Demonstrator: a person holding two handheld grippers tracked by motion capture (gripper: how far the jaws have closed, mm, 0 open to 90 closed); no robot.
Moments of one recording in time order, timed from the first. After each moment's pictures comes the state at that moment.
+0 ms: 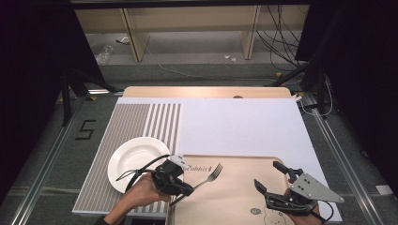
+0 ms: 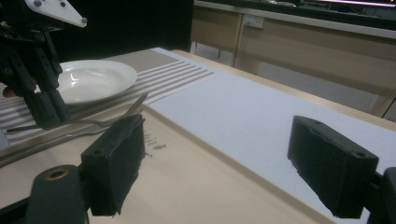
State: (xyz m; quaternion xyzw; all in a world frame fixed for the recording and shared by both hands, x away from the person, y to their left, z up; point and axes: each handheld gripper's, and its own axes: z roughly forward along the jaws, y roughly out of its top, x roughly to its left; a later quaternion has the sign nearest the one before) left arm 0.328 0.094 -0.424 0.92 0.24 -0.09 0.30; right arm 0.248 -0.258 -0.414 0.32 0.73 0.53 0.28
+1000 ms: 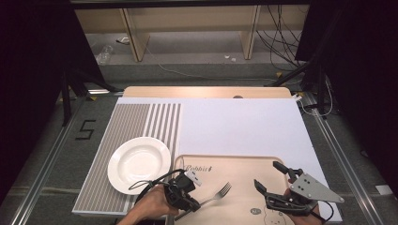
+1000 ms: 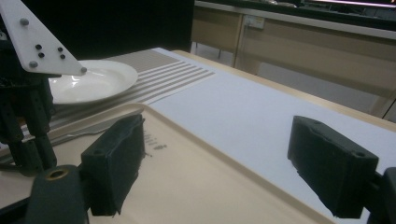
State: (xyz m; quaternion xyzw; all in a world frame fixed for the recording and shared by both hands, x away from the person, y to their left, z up) left arm 0.309 0.067 -0.455 0.94 0.22 -0.12 0.24; right arm 0.248 -0.258 -0.414 0.32 0.73 0.53 0.29
